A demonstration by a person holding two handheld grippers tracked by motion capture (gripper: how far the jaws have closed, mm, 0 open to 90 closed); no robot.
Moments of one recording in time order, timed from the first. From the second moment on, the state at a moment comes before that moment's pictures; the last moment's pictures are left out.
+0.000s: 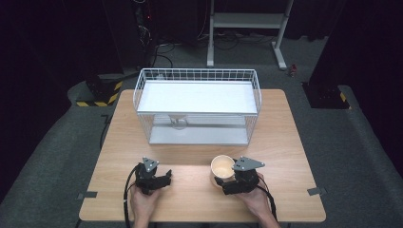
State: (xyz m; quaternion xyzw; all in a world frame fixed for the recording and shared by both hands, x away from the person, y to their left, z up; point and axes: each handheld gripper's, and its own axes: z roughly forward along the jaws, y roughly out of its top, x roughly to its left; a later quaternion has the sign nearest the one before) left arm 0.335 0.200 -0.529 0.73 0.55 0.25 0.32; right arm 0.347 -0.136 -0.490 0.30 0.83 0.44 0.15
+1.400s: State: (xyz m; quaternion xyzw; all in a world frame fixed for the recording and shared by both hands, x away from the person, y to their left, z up) left arm 0.334 0.200 -0.528 0.73 0.55 0.25 0.32; right arm 0.352 -0.132 -0.492 0.30 0.83 0.44 0.15
